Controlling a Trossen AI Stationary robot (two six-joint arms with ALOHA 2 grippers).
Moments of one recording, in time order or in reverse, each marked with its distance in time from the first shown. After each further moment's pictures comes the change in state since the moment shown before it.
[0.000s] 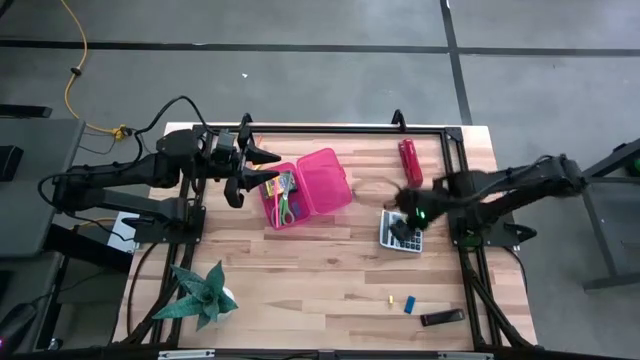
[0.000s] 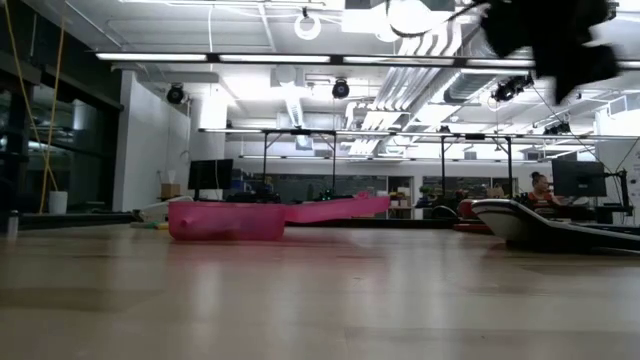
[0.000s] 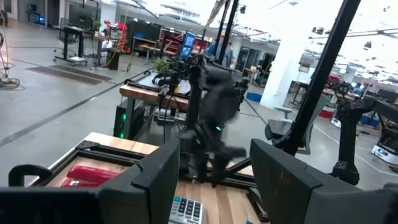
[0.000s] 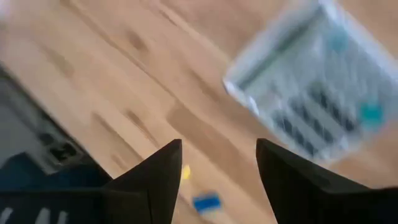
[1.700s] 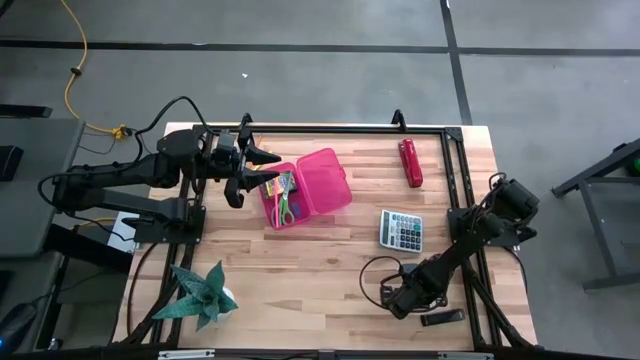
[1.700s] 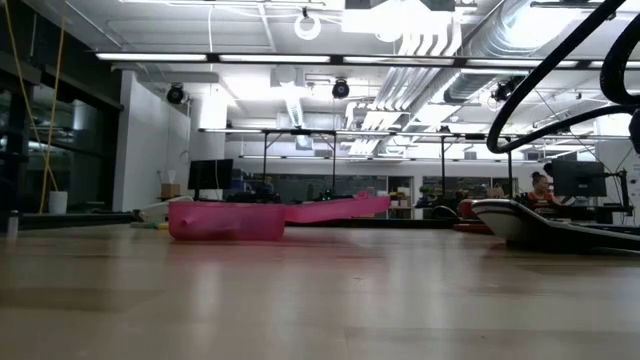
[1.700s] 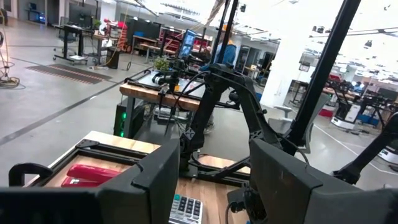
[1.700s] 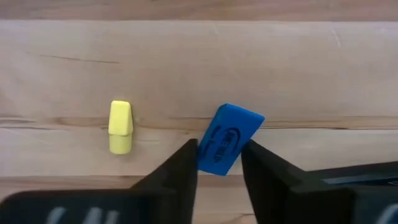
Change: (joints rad) left arm 0.000 0.000 0.000 -0.005 0.000 0.000; right arm 0.572 0.619 -0.045 0.396 -0.081 1.172
